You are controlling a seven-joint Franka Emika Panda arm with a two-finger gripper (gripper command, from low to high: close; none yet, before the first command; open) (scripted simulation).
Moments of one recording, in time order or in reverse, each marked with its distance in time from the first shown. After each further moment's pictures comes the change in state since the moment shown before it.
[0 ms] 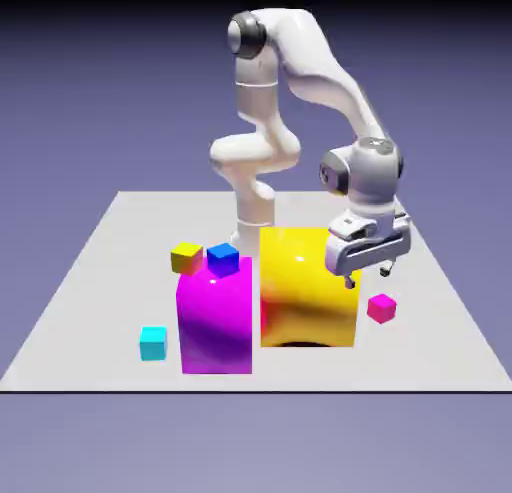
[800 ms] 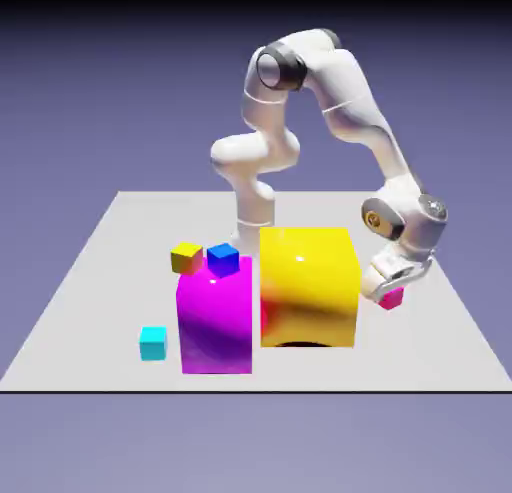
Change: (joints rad) arm -0.081 0.191 0.296 -0.009 -0.149 -0.048 0.295
